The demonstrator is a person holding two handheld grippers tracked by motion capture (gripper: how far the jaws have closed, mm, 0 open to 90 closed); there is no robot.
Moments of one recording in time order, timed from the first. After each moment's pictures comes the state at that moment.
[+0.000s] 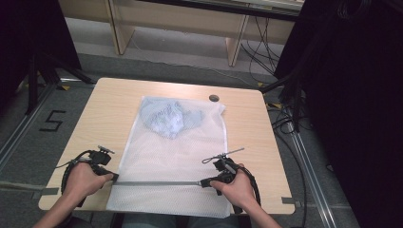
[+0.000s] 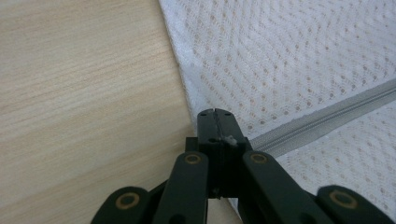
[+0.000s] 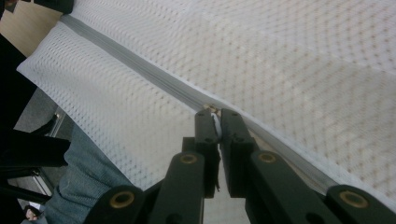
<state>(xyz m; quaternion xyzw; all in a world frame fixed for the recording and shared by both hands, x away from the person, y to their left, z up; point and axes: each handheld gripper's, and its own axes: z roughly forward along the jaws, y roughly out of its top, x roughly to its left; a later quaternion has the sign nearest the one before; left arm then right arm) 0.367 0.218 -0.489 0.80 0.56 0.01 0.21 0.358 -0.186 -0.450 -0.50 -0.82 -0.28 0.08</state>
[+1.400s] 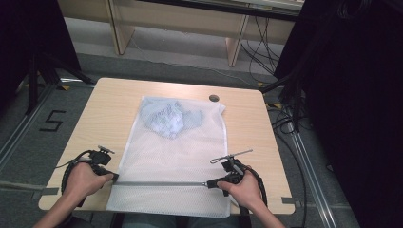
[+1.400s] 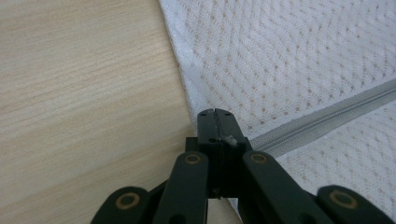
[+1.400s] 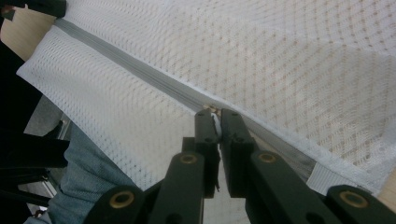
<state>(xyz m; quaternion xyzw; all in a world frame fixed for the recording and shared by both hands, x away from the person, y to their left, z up) 0.367 0.217 -0.489 0.80 0.56 0.01 0.21 0.358 -0.208 -0.454 -0.51 -0.80 -0.28 0.09</state>
